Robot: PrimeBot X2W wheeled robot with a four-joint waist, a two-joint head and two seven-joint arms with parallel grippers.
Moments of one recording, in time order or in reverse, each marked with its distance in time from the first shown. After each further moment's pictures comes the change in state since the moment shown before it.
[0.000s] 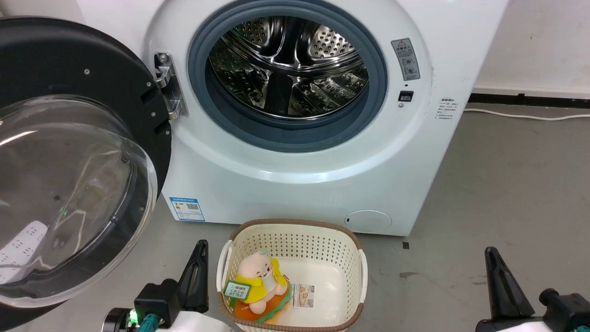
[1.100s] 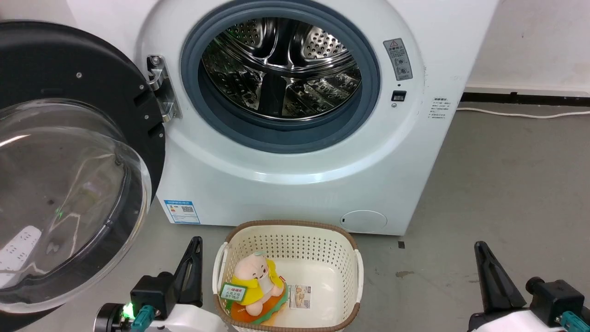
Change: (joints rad) left arm 0.000 -0.019 0.057 -0.030 0.062 -0.025 0.072; right arm -0.026 0.000 0.016 -0.011 -0.055 0.000 0.073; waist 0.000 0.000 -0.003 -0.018
